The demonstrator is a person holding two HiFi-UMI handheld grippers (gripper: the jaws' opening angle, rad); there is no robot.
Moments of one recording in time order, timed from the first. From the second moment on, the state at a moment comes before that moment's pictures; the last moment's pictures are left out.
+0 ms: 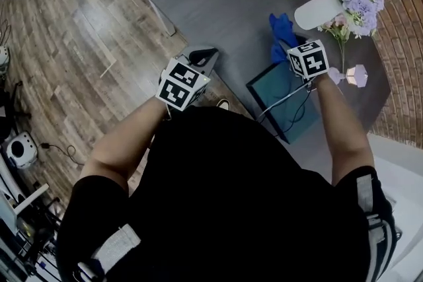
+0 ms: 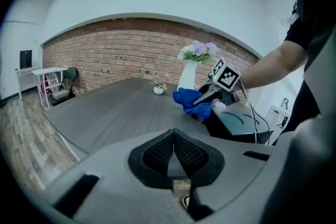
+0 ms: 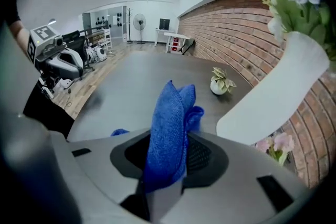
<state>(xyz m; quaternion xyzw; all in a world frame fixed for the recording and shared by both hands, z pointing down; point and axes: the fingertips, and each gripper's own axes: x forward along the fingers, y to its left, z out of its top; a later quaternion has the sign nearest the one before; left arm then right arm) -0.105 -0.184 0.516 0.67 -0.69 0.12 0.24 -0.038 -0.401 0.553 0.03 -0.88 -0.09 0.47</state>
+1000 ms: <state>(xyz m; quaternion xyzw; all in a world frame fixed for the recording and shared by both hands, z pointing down) 0.023 -0.287 0.516 0.85 -0.45 0.19 0.19 0.294 -0.435 0.564 0.34 -0.79 0.13 0.49</state>
